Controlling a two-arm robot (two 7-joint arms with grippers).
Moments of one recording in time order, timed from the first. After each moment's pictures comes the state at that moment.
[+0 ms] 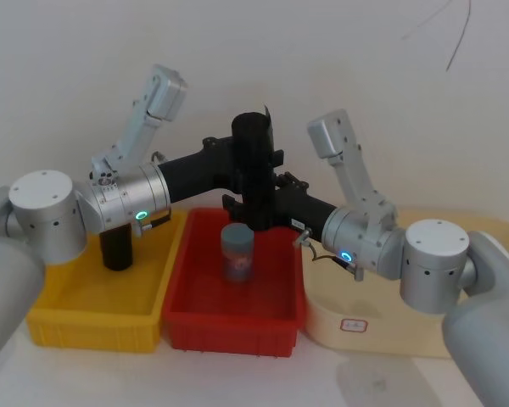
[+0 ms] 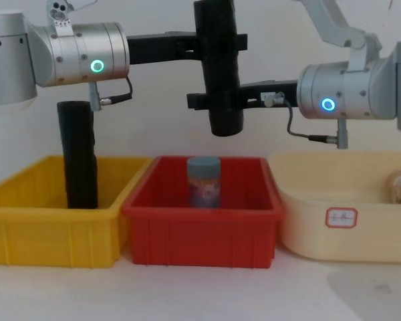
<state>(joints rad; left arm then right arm) -0.97 0.18 0.56 -0.83 -0.54 -0.08 -0.85 0.81 0.12 -0.48 -0.98 0.30 0.14 0.51</state>
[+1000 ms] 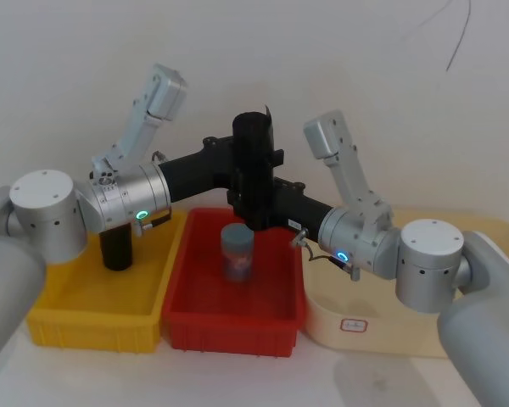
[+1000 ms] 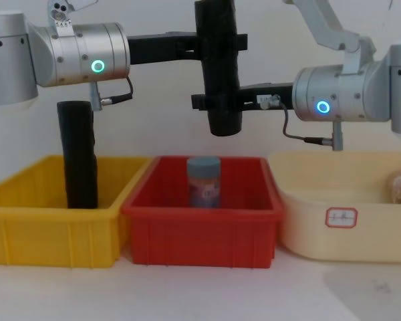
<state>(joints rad) -0.97 0.18 0.56 -0.82 -0.53 -0.09 -0.85 0.82 0.11 -0.49 -0.94 0.30 0.13 0.51</state>
